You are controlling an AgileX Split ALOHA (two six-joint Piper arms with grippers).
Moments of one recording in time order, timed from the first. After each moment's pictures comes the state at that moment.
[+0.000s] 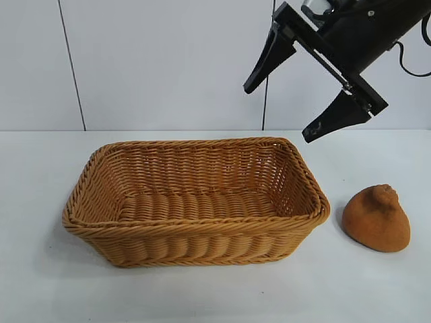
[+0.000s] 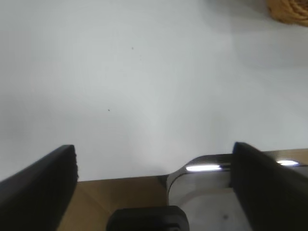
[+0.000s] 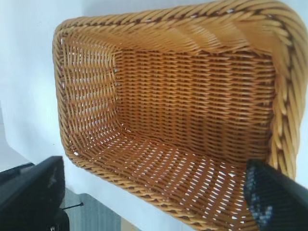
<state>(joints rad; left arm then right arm) -0.04 0.61 -0.61 -0.03 1.13 -0.01 0.20 1.86 -1.41 0.72 1.07 -0.26</state>
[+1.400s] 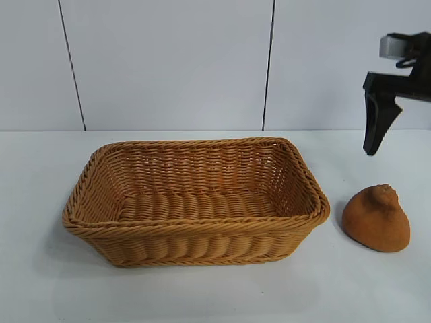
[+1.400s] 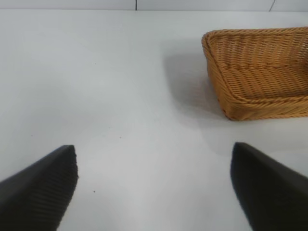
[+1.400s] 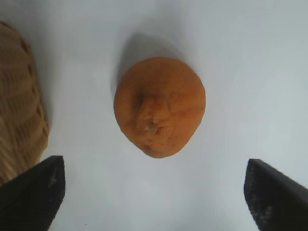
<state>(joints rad) -0.04 0.00 -0.50 -0.06 1.07 0.00 0.04 1.86 -1.29 0.14 1.03 -0.05</state>
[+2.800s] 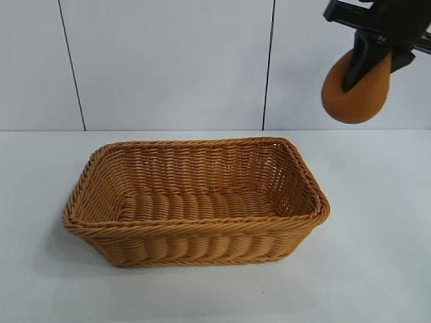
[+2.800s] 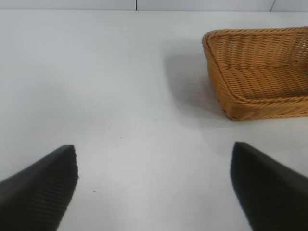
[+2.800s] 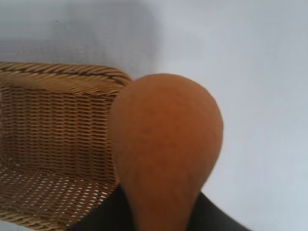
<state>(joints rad) -0.04 0.00 -0.50 -0.06 1.07 -0.01 0.22 1.86 -1.61 0.26 1.11 -0.06</state>
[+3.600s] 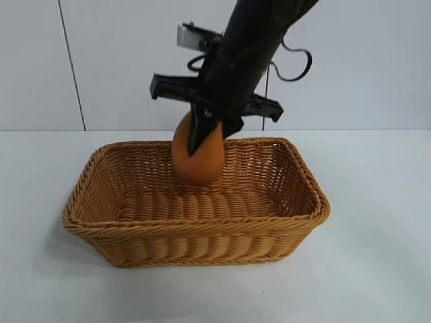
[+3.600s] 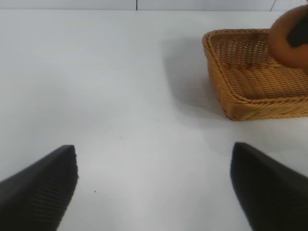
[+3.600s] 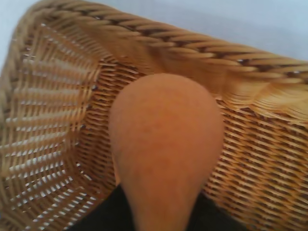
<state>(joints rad) -0.04 0.00 -0.50 -0.06 1.07 -0.01 0.59 2.14 -1.61 0.26 0.82 0.03</state>
